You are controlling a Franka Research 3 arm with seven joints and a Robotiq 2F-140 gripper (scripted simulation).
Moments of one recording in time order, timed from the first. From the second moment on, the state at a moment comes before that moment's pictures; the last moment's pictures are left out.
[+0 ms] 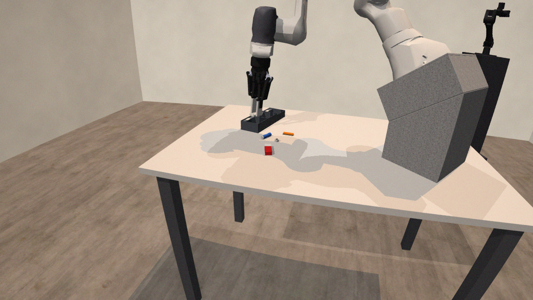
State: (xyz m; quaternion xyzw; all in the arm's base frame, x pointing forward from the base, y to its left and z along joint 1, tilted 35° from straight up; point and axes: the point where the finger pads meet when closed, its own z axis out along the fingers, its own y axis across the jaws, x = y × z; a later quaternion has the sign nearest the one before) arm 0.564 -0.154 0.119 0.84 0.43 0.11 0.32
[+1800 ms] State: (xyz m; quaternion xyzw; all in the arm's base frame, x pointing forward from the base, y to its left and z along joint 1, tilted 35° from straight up) arm 0.566 -0.156 0.119 0.78 0.54 0.04 0.30
